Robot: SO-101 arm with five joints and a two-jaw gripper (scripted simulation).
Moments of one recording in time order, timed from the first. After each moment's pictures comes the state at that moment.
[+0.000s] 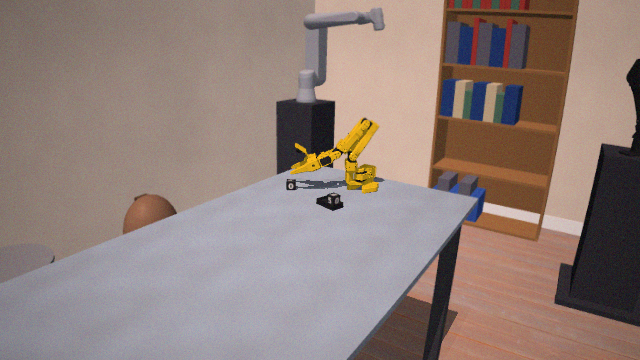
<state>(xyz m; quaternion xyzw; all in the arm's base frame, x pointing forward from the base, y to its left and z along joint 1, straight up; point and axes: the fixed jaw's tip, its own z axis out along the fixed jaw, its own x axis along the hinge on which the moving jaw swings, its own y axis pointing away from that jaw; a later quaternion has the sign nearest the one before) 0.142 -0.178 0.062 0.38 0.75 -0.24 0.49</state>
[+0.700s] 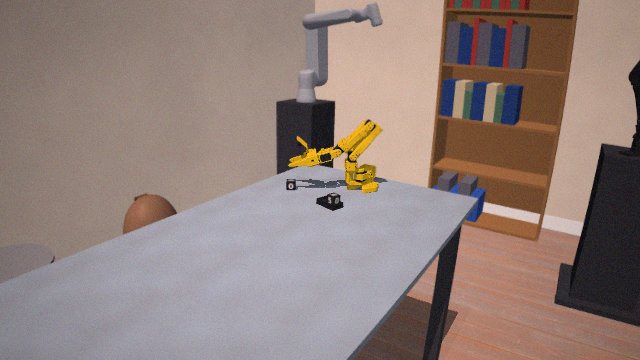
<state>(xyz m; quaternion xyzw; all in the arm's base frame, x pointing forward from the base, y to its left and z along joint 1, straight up) 0.146 -0.182 0.087 0.36 0.71 -0.27 0.54</state>
